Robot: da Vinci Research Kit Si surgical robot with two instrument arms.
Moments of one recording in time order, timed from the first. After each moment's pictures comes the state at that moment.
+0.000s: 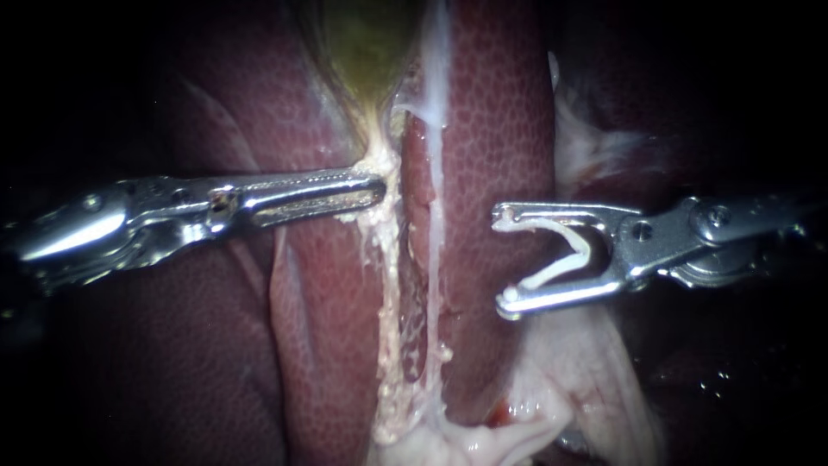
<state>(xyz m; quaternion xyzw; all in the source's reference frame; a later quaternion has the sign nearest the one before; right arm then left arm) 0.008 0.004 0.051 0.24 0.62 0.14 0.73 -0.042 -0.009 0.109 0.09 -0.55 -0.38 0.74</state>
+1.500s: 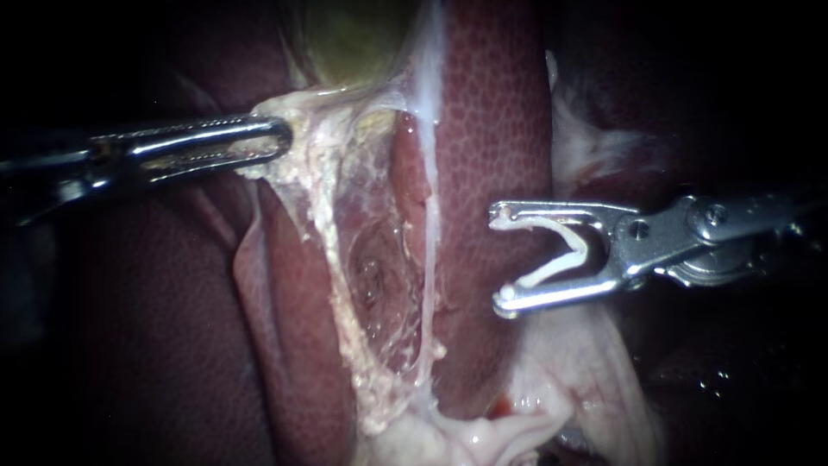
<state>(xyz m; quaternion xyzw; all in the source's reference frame) 0.009 0.004 0.051 0.24 0.62 0.14 0.74 -0.035 -0.004 0.098 0.07 -0.57 -0.40 0.71</state>
